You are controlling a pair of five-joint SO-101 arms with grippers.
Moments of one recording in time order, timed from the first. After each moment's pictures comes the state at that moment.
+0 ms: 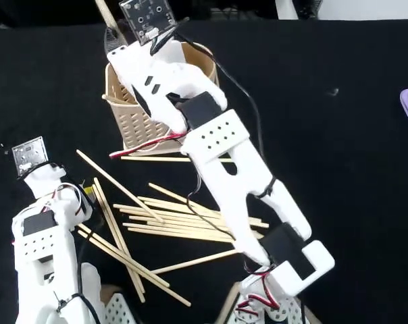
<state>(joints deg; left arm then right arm) -25.0 -56.4 76.4 45.1 2.2 -33.1 2.9 -9.4 27.9 5.9</state>
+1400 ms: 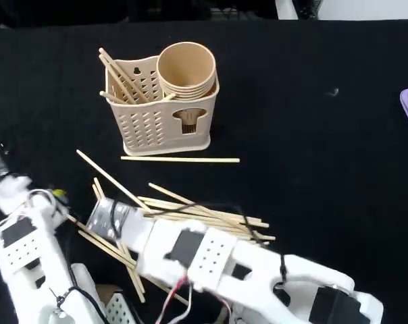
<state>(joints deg) -41.8 -56.4 74.9 45.1 8.0 -66.3 -30.6 58.9 48.2 5.6</state>
